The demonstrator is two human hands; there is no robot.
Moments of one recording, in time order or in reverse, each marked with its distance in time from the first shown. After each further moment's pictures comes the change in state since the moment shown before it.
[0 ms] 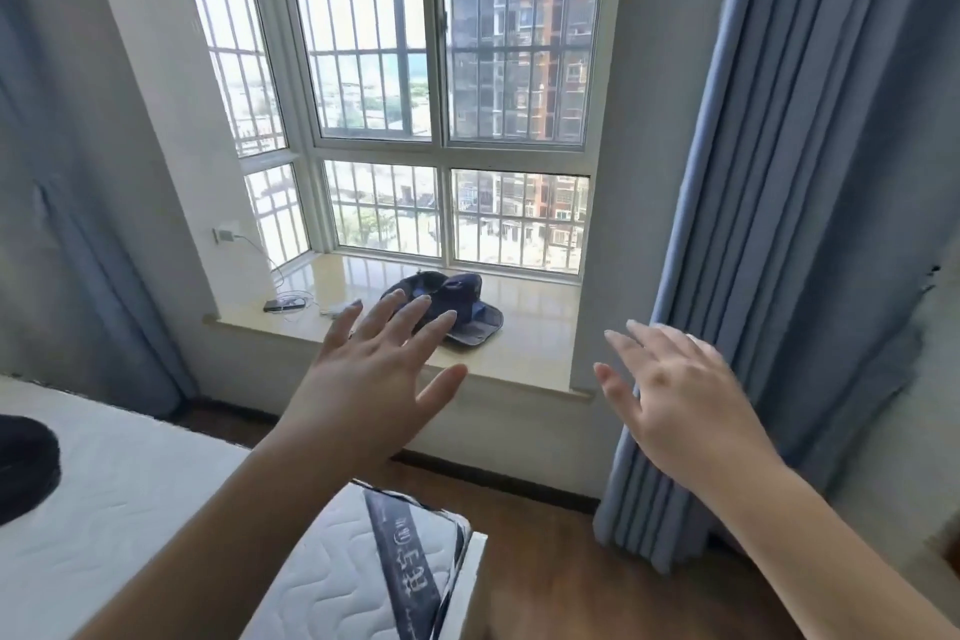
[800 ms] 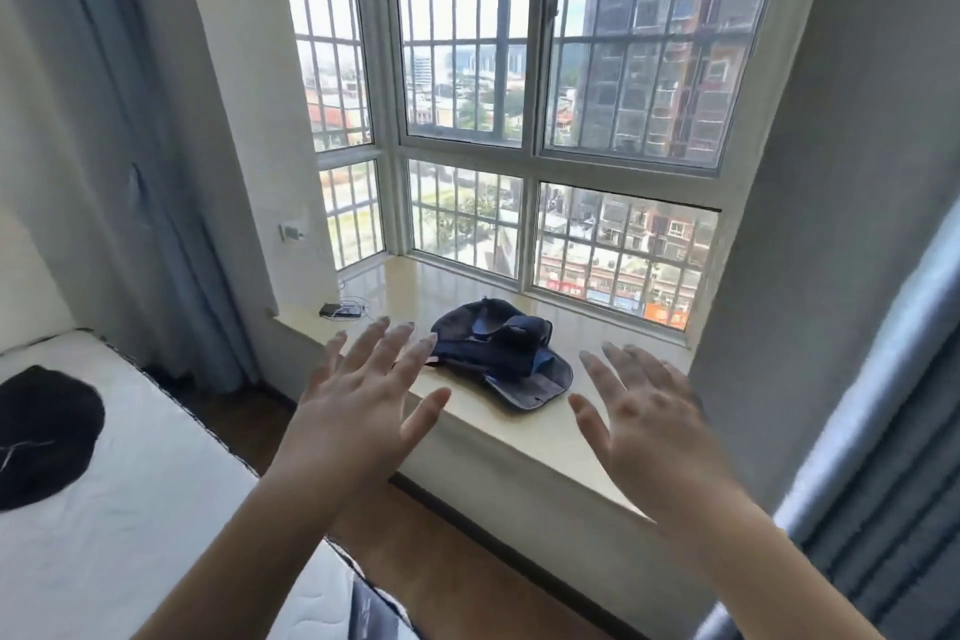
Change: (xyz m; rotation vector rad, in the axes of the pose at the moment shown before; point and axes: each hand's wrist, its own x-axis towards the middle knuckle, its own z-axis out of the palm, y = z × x) left_hand 0.245 -0.062 0.123 0.066 0.000 -0.330; right_hand 0.320 0.036 0.137 0.103 -0.091 -0.283
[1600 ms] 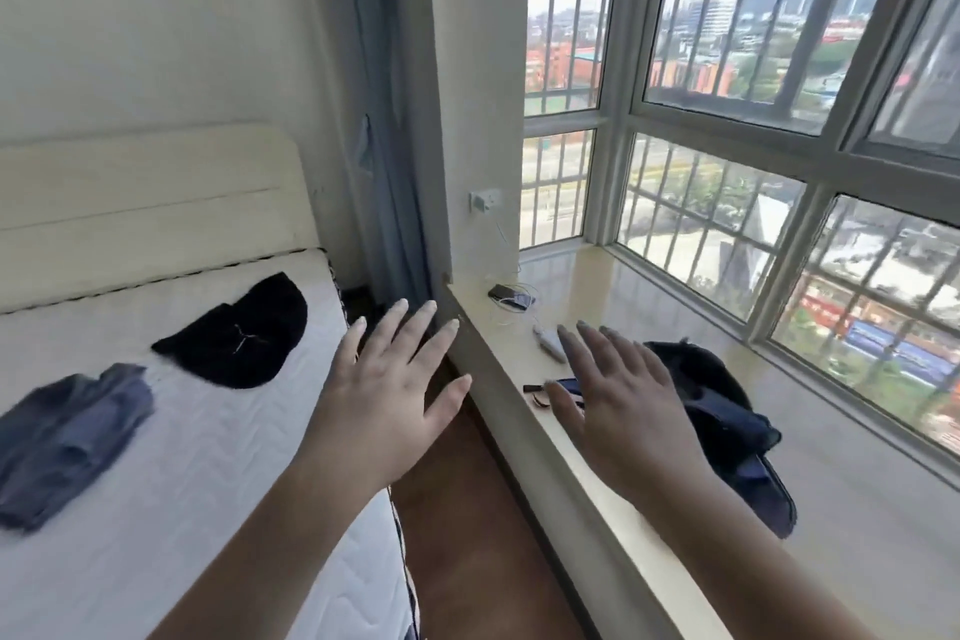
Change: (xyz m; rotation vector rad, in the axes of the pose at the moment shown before) left_hand 0.185 -0.089 0.094 0.198 -0.024 -0.514; right_hand 0.343 -0.061 0.127 0.205 -0.056 -0.570
